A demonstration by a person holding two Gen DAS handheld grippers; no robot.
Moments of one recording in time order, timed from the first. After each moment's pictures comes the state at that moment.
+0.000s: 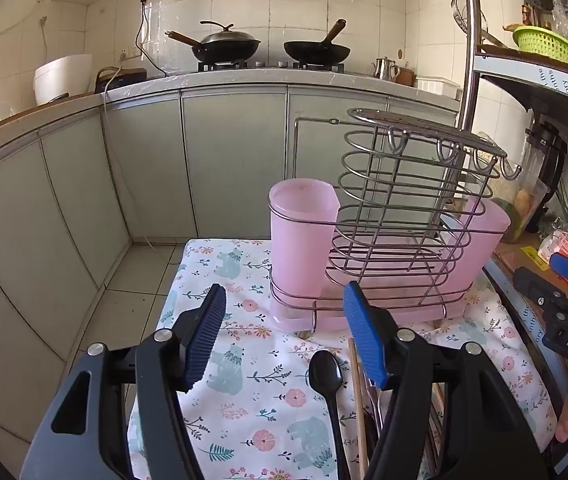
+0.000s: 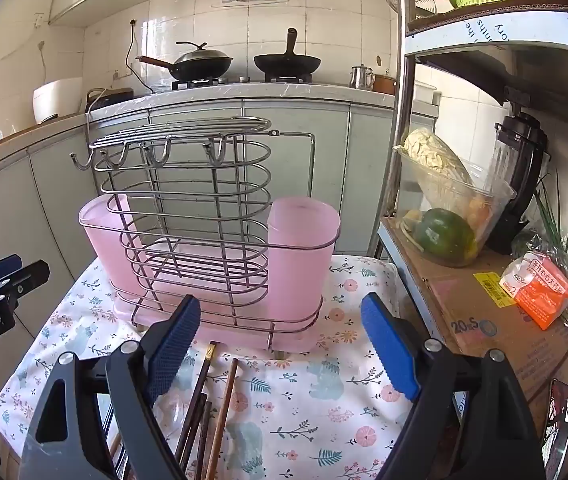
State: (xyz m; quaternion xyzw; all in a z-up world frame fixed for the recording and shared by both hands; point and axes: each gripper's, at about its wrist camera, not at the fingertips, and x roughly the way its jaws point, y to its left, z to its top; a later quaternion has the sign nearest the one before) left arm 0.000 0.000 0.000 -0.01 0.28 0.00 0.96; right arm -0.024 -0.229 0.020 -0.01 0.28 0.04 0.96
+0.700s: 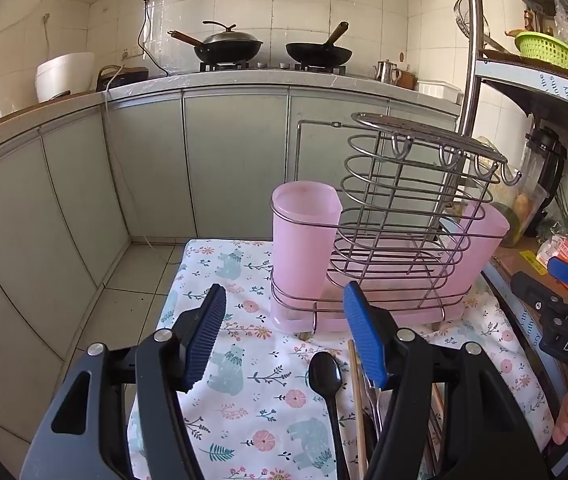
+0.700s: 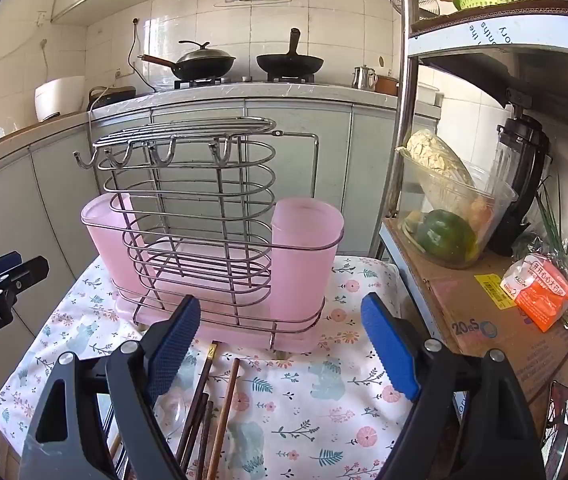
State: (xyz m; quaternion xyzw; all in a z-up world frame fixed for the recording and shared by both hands) left arm -0.001 0.002 0.004 -0.01 0.28 0.00 0.96; right arm -0.024 -0.229 0.019 -0.01 0.28 0.05 0.96
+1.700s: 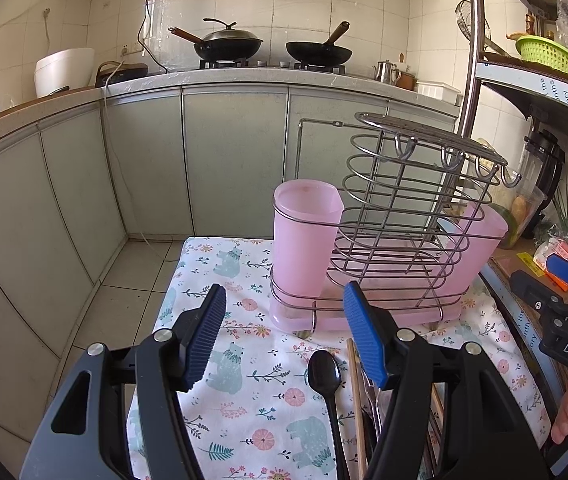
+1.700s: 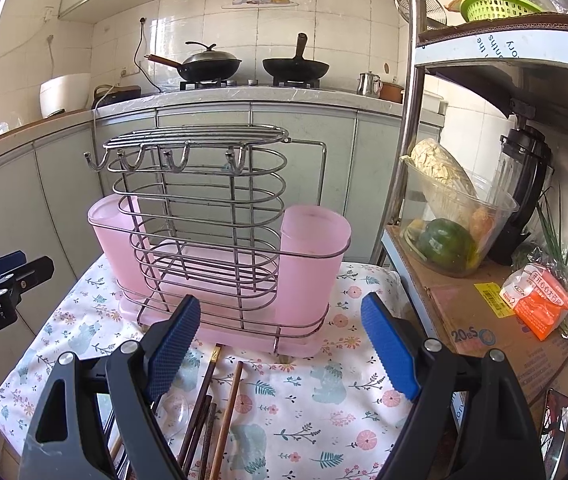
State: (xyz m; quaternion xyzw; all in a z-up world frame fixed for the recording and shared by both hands) left arm -0.002 0.005 0.006 -0.02 0.29 0.00 0.96; right arm -0.026 -0.226 0.026 -0.02 0.27 0.05 0.96
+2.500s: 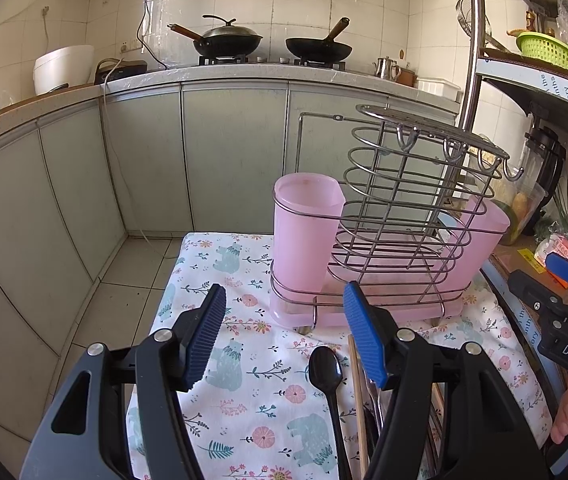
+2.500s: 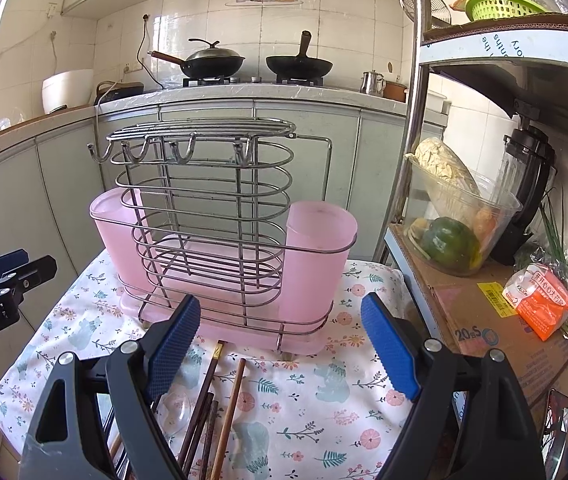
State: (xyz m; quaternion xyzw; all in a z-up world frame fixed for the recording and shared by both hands) left arm -0.002 0.009 0.001 -0.02 0.29 0.00 0.96; right arm -0.025 -0.221 0.021 -0.03 0.27 0.05 0.96
